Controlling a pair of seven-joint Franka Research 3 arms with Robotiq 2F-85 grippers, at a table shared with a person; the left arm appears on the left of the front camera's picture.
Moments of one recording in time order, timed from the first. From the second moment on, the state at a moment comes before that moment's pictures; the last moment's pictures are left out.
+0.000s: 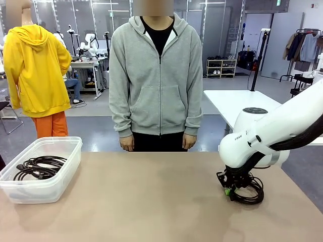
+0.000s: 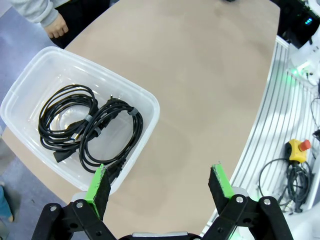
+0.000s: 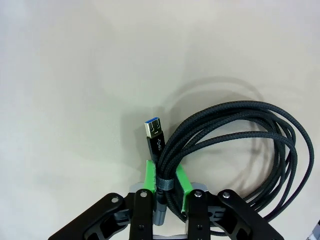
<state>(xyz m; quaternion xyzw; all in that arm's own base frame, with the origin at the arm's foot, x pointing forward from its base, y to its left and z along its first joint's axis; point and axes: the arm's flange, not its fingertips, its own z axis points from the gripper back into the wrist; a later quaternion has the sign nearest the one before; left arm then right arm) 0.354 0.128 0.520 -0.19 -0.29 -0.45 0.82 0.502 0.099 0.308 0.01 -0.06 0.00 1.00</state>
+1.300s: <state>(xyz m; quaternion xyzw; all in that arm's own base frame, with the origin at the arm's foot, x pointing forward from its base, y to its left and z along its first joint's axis) 0.354 0.128 0.520 -0.19 -0.29 -0.45 0.82 0.483 0.102 0.397 -0.01 -0.09 0.01 1.00</state>
